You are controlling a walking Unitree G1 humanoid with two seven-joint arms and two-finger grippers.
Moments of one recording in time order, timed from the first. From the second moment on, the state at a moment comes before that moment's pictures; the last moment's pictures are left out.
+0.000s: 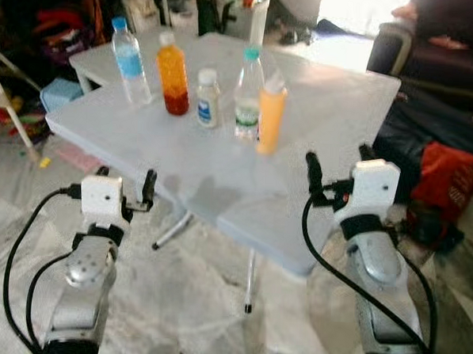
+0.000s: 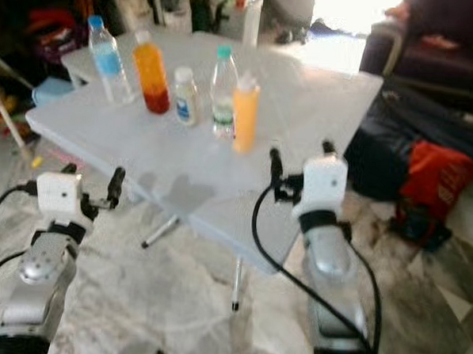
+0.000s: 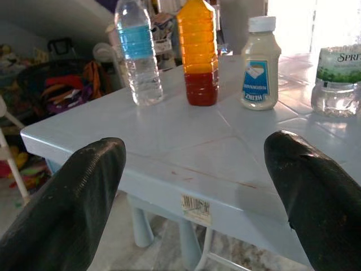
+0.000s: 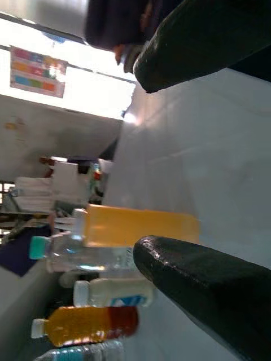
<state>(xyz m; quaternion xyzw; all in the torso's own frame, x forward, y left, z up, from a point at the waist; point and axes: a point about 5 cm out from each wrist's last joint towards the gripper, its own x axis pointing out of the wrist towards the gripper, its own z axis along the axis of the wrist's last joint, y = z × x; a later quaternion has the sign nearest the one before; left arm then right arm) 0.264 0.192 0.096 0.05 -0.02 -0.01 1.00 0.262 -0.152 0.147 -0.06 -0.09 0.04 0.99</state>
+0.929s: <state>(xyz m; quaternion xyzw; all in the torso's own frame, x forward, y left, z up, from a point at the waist) 0.271 0.177 0.102 0.03 -0.03 -0.04 1.00 0.263 -0.136 0.152 -0.04 -0.10 0.05 0.99</state>
